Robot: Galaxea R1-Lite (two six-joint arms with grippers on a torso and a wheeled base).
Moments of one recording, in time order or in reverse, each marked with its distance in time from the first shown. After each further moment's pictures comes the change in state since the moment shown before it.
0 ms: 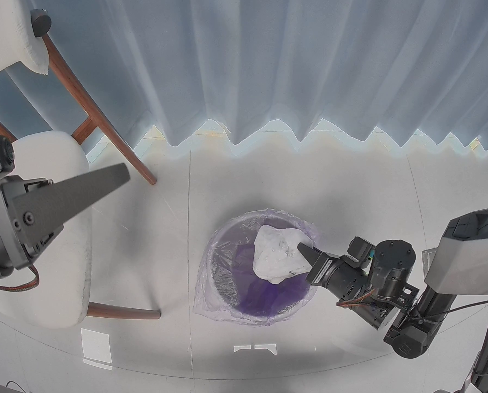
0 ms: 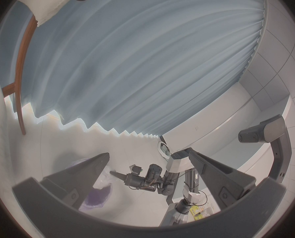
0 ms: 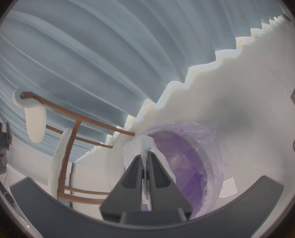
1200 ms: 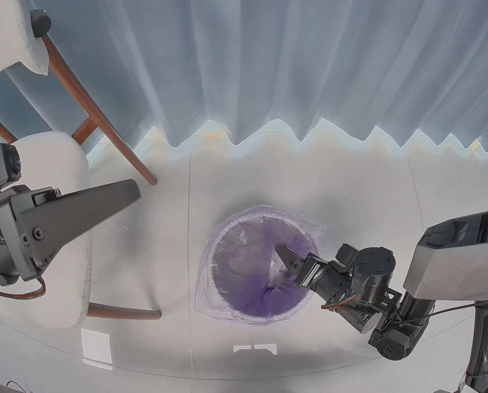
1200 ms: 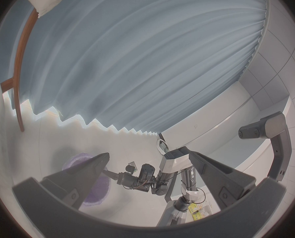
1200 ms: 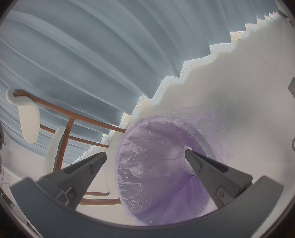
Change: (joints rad) left arm -0.021 0.008 0.018 0.000 0.000 0.006; right arm 0.015 0.100 -0.067 0.000 -0.062 0.040
